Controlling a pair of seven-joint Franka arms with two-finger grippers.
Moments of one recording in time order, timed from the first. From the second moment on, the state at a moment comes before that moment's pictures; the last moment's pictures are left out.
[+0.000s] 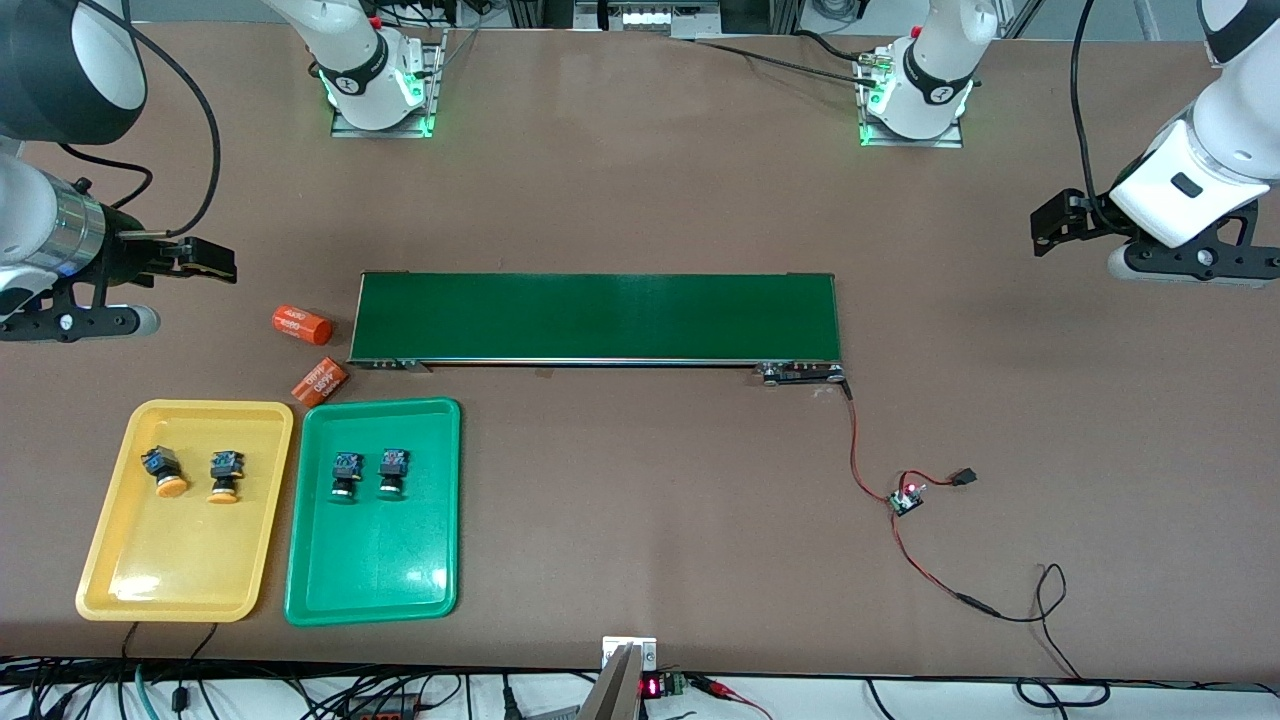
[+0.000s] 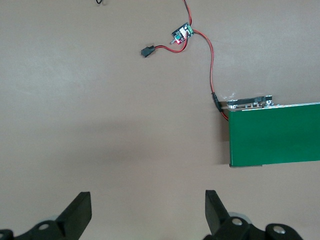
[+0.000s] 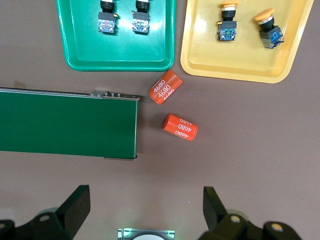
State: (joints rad) left arm -0.03 0.00 -0.07 -1.64 0.06 1.56 -0.04; right arm 0.09 0.19 -0.04 -1.51 -0.03 1.48 -0.02
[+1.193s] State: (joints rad) left arm -0.03 0.00 -0.08 -1.64 0.06 1.55 -0.04; right arm 0.11 0.06 -0.04 -1.63 -0.03 1.47 -0.01
